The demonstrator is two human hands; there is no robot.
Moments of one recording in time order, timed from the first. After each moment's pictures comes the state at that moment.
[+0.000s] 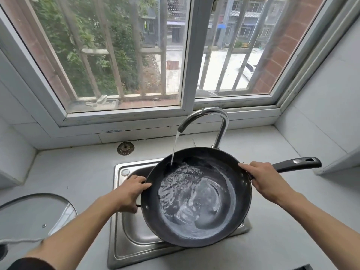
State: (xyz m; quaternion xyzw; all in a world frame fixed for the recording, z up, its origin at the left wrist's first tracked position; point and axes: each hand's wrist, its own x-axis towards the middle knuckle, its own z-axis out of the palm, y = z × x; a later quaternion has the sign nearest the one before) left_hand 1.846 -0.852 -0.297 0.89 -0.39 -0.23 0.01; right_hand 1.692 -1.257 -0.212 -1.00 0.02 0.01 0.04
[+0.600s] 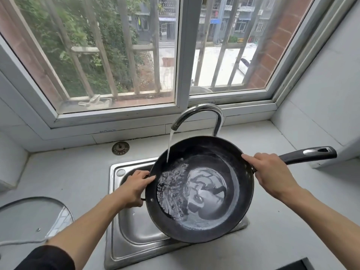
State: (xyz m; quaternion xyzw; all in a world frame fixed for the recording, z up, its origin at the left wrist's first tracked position) left_hand 1.852 -0.880 -0.314 0.90 -0.39 -0.20 0.02; right_hand 1.684 -1.254 -0.188 -0.99 0.05 -0.07 -0.05
